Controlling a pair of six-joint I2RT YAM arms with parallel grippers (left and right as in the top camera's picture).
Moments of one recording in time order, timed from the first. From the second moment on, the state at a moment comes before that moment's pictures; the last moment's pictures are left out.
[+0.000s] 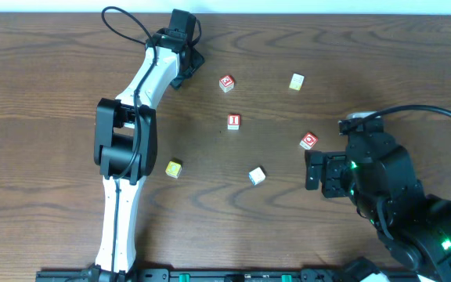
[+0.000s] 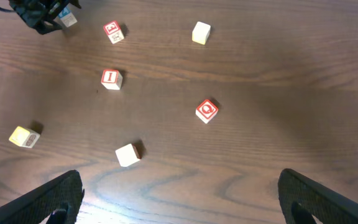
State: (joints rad) left arm -0.24 2.46 2.07 -0.76 -0.05 -1.01; right arm 0.55 0.94 1.26 -1.17 0.27 0.40
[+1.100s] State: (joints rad) left arm -0.24 2.46 2.07 -0.78 -0.05 -1.00; right arm 0.55 0.94 1.26 -1.17 0.27 0.40
